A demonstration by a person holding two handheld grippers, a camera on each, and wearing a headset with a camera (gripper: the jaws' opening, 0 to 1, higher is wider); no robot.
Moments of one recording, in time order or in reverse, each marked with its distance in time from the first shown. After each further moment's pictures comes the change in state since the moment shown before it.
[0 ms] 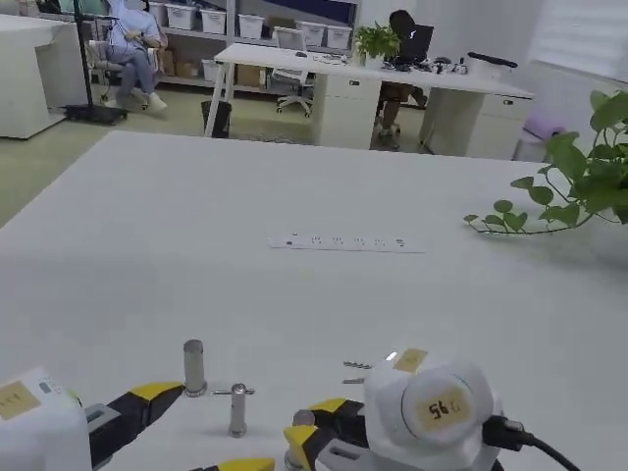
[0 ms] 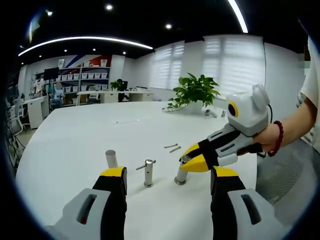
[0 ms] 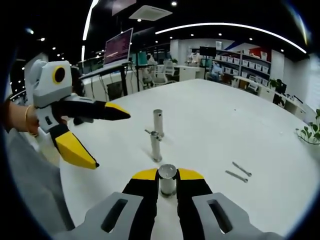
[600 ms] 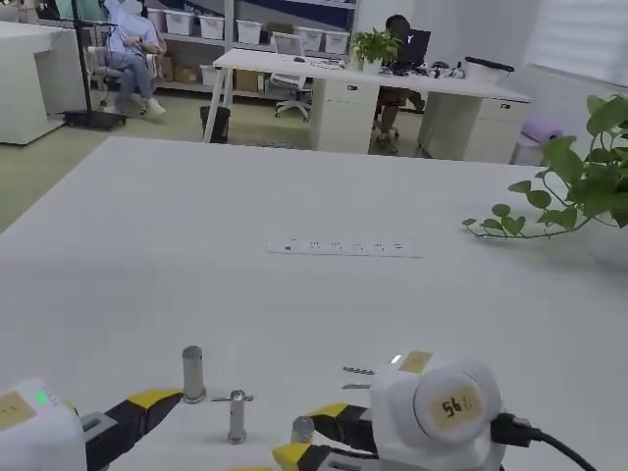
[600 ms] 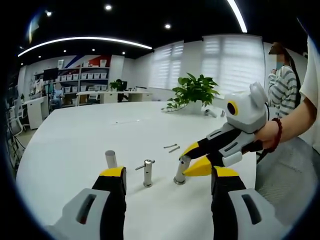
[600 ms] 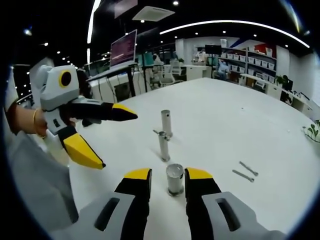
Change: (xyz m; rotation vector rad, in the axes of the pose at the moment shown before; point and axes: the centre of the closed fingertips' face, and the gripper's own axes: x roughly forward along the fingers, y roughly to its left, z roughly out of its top) left arm -0.002 -0.001 0.001 0.005 -0.001 -0.003; right arm -0.007 0.009 0.003 0.010 0.000 0.093
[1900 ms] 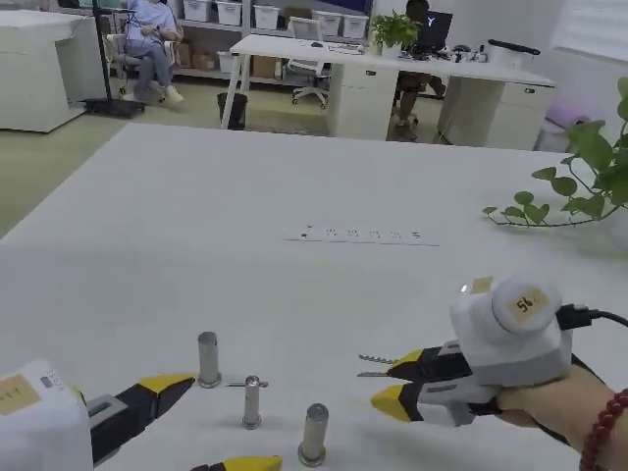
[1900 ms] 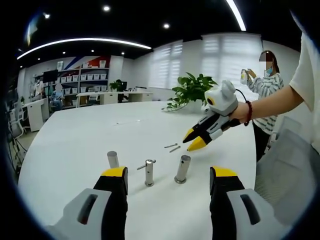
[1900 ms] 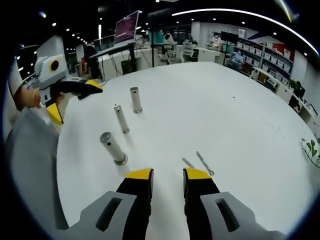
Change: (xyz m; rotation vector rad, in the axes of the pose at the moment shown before) left arm -0.004 0.000 0.001 0.015 0.005 0.005; right arm -0.014 -0.100 -0.023 -0.126 0.210 0.052
